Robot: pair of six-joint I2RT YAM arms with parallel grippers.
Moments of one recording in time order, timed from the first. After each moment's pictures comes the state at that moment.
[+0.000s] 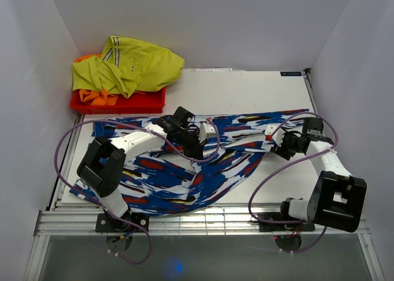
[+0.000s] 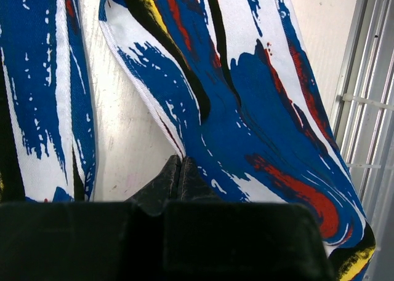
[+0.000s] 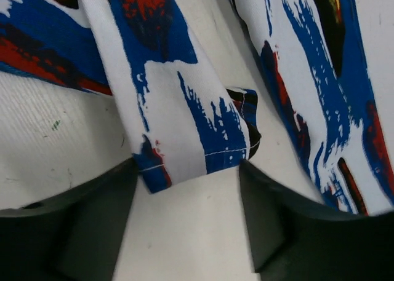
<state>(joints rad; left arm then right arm) -0.67 1.68 1.12 -0.45 0.64 0.45 -0.22 1.27 0.71 -0.54 -0.62 -1.41</state>
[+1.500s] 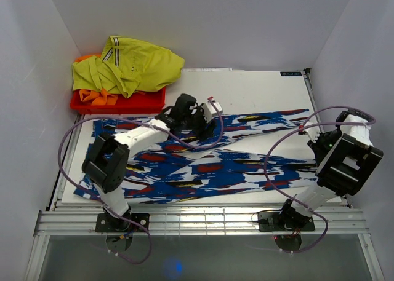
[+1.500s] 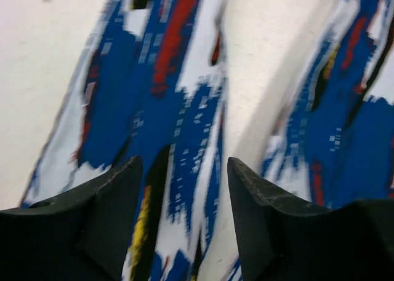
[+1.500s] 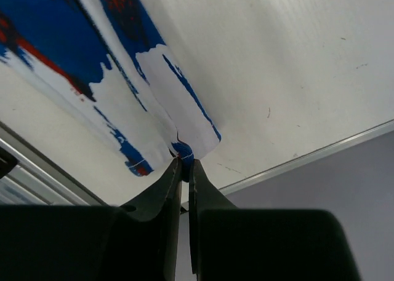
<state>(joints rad) -0.70 1.77 1.21 -0.08 0.43 0.35 -0.57 1.64 1.20 -1.20 -0.28 -1.59</state>
